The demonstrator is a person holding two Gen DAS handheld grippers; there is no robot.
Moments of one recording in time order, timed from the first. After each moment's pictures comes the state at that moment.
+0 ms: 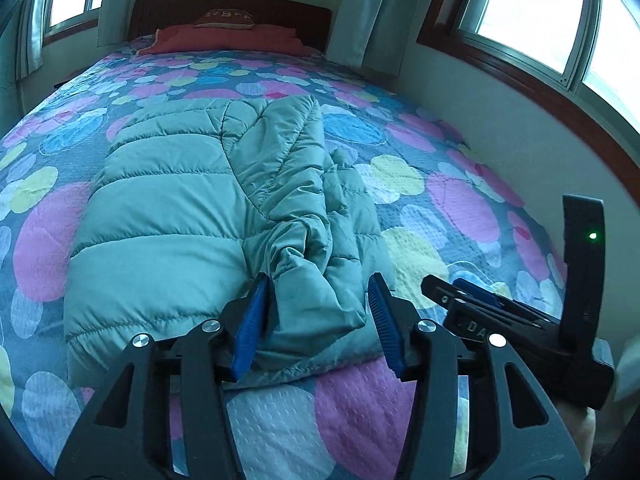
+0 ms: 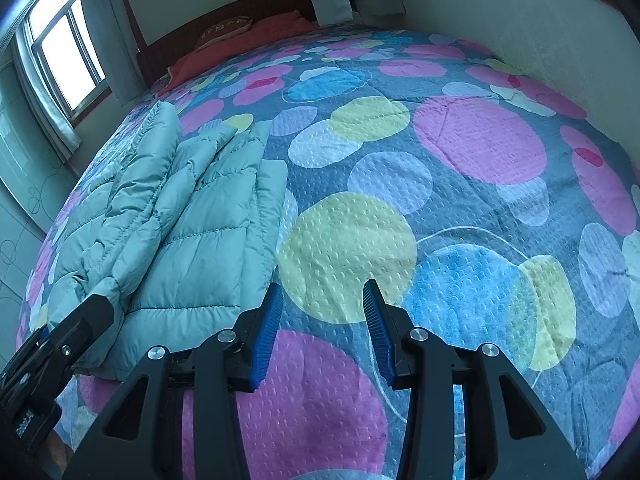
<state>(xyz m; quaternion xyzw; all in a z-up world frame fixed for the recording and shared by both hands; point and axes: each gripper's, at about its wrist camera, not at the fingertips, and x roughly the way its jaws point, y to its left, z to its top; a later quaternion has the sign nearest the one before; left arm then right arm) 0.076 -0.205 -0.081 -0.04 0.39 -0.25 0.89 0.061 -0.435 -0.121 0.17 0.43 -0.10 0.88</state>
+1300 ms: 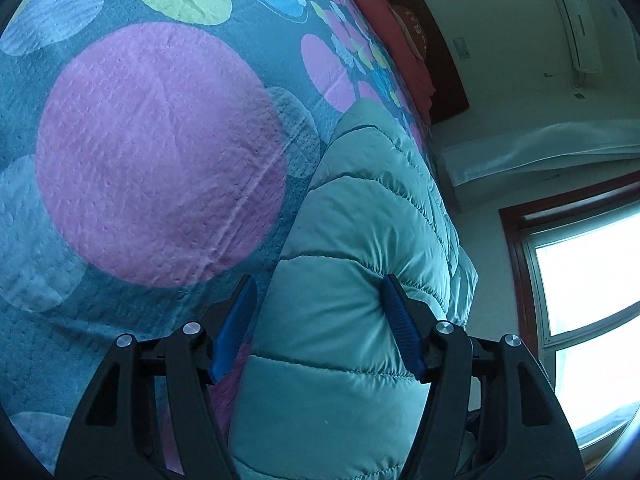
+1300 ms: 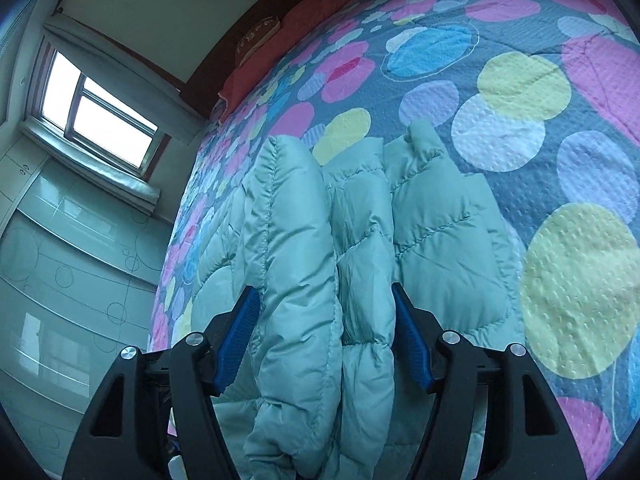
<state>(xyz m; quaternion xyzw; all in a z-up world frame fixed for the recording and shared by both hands) 0.181 -0.019 -0.158 -0.44 0.45 -0.14 0.76 0.175 -0.383 -0.117 0.38 0.41 0.04 0.83</state>
